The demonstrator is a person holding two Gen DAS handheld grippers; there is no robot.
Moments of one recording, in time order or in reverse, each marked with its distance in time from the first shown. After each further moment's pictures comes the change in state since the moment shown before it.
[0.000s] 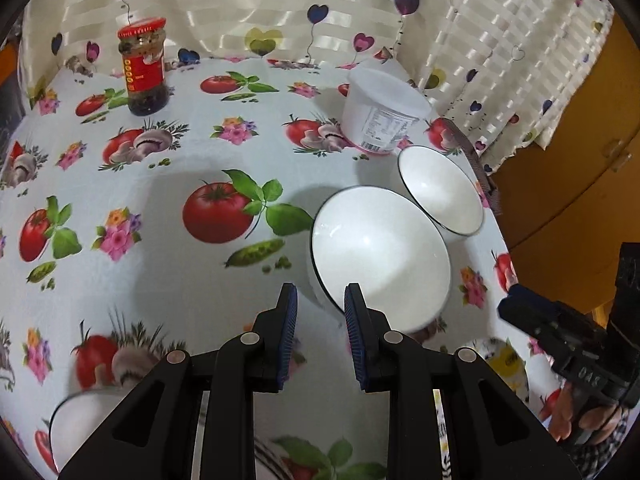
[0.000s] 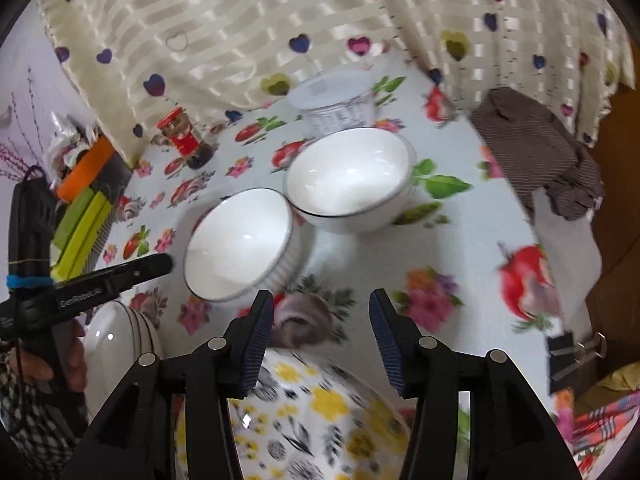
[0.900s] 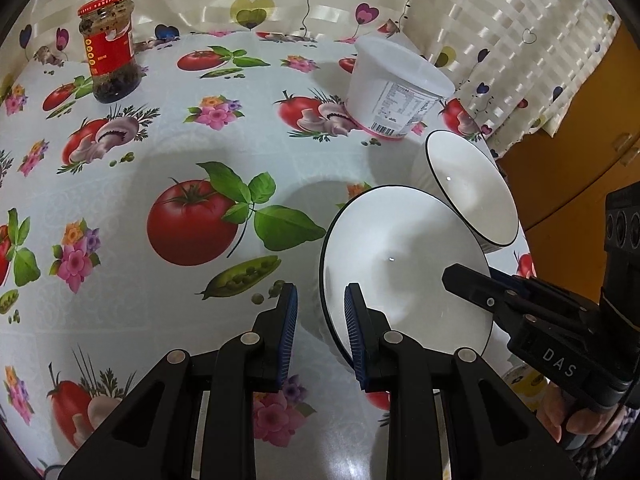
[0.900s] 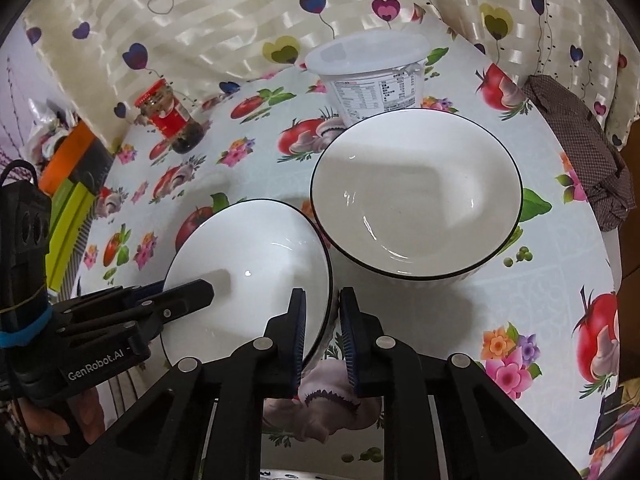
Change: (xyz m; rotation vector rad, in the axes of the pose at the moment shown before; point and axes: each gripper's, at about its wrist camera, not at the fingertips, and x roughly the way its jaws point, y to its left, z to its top) left arm 0.054 0.006 0.017 0.026 0.069 -0.028; right arm 0.088 0.019 0.036 -0.002 0.095 -0.016
